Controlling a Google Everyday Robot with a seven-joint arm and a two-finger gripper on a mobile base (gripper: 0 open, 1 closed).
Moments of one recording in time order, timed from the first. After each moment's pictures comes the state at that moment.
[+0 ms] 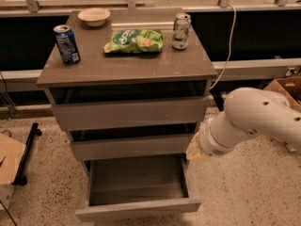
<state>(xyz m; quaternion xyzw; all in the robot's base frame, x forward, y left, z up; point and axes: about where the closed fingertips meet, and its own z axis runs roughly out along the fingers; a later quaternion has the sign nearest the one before) 0.467 -0.146 0.687 -0.65 0.74 0.07 0.18</state>
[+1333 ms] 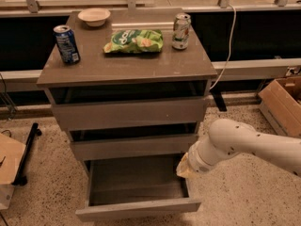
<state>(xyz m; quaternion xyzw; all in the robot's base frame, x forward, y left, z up) 0.480 -0.131 0.547 -0.64 0.74 0.14 0.17</state>
